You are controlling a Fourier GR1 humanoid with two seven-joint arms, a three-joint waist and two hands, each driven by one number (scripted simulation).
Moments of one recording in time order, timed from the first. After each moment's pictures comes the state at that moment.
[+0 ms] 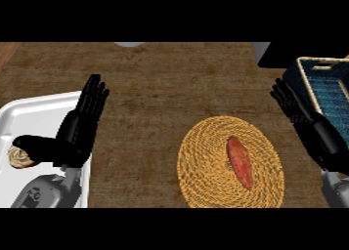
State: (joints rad) left arm -0.21 0.30 -0.32 -1.63 0.33 0.37 0.01; right arm -0.16 -0.50 0.21 -1.59 -0.29 0.06 -0.21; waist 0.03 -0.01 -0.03
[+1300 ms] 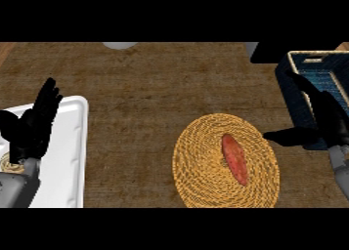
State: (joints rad) left arm -0.18 0.47 -0.16 -1.46 0.28 0.35 0.11; right arm -0.31 -0.63 0.29 -1.59 0.20 -0.20 0.46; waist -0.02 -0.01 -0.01
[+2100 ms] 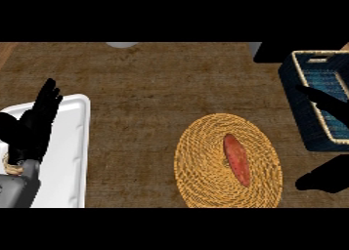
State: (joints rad) left arm -0.17 0.44 -0.12 -1.48 0.24 0.31 0.12; right arm -0.29 -0.77 0.18 -1.98 -0.13 0.24 0.96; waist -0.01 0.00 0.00
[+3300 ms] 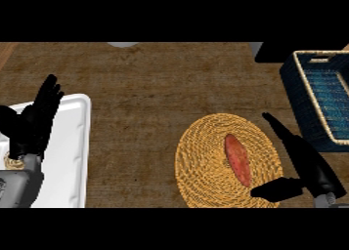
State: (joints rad) left arm -0.20 0.34 -0.01 -1.47 0.13 0.20 0.16; right arm -0.02 -0.38 0.25 -1.85 0.38 0.13 0.56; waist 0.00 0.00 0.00
